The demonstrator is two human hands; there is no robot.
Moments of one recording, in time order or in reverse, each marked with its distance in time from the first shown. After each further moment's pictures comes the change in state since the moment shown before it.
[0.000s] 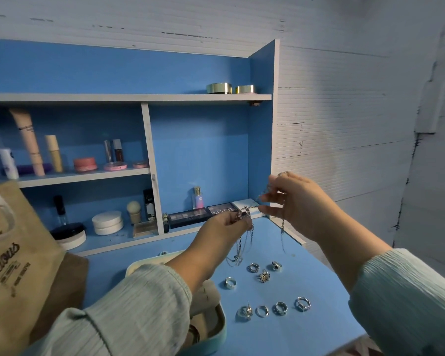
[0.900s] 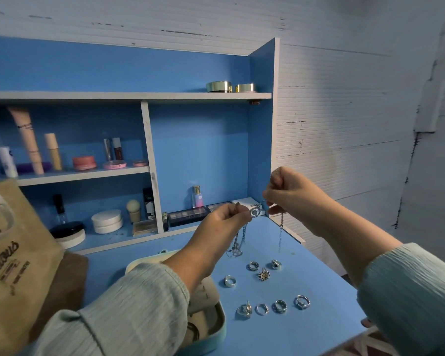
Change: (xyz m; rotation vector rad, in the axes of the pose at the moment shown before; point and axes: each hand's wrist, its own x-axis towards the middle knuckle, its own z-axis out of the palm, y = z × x) left_hand -0.004 0.007 -0.001 -0.155 -0.017 0.028; right_hand 0.003 0.000 -0.002 -0.583 -0.017 -0.196
